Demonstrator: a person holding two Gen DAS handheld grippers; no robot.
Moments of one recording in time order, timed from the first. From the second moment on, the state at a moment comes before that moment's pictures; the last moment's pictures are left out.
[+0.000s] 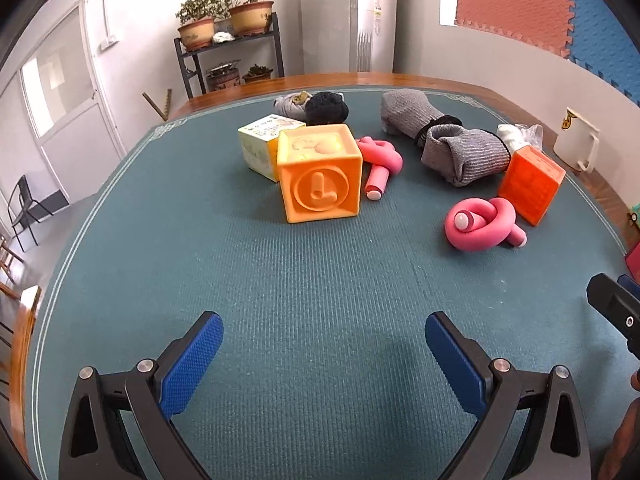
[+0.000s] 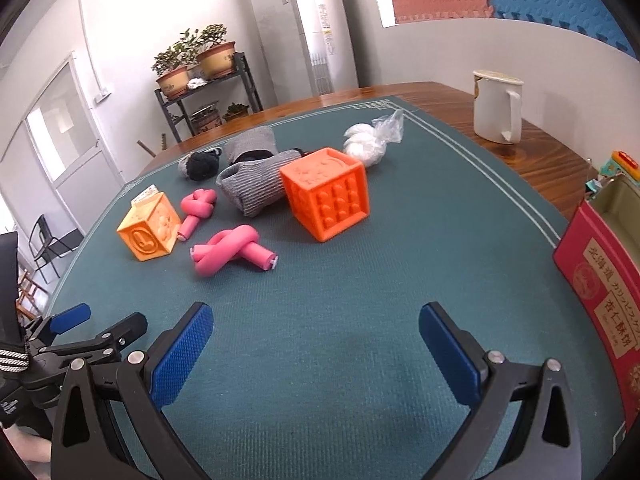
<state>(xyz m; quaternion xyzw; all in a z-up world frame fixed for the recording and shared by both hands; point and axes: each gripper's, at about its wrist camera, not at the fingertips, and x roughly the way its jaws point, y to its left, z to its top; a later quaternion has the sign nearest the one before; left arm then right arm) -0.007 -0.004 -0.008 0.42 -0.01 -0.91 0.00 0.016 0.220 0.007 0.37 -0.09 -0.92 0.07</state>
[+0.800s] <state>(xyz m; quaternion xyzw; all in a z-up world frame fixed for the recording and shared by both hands) -0.014 -0.011 -0.023 0.45 0.02 -0.89 0.01 0.013 0.225 -0.001 0.39 -0.11 -0.91 0.07</state>
